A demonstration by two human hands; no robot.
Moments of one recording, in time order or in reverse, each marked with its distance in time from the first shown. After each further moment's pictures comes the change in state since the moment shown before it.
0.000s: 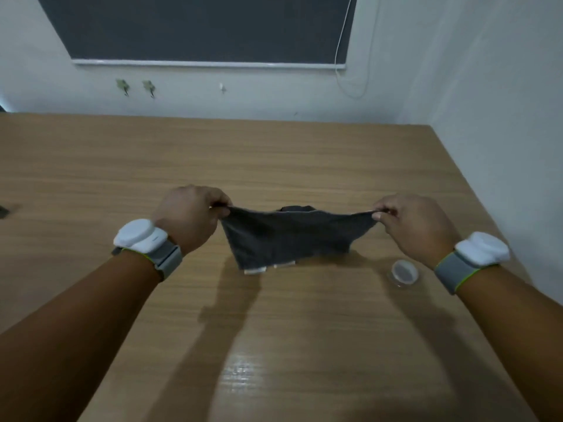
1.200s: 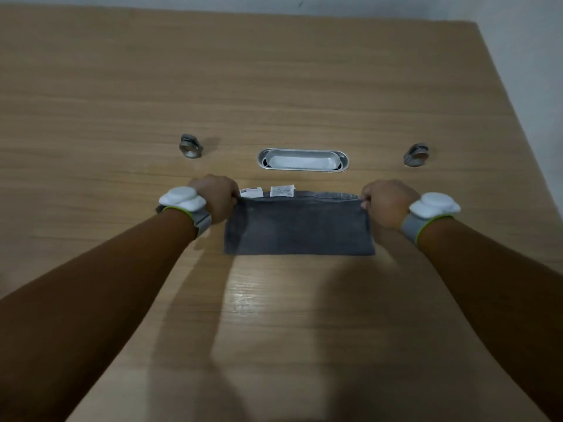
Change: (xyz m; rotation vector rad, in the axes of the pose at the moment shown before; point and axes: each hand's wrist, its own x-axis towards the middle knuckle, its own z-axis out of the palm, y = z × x) left_hand 0.022 -0.034 0.165 0.243 -0.518 -0.047; right_hand 0.008 0.039 0.132 -0.200 -0.567 0.162
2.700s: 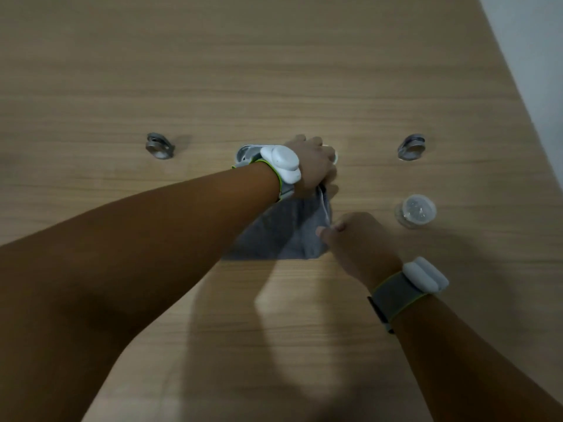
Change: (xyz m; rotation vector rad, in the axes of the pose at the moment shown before) left_hand 0.088 0.166 -0.045 0.402 0.088 0.708; right_hand -0.053 -0.045 0.041 0.455 0.116 0.108
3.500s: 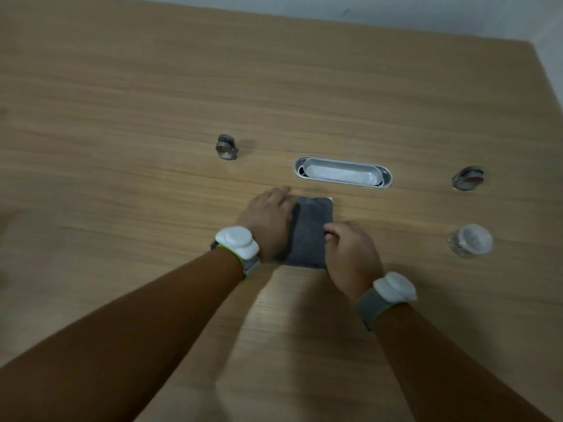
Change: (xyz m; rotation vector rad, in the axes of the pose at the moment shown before) left_hand -0.169 -0.005 0.119 -0.442 0.273 -0.532; right_hand 0.001 -0.068 0.083 0.043 0.164 -0.234
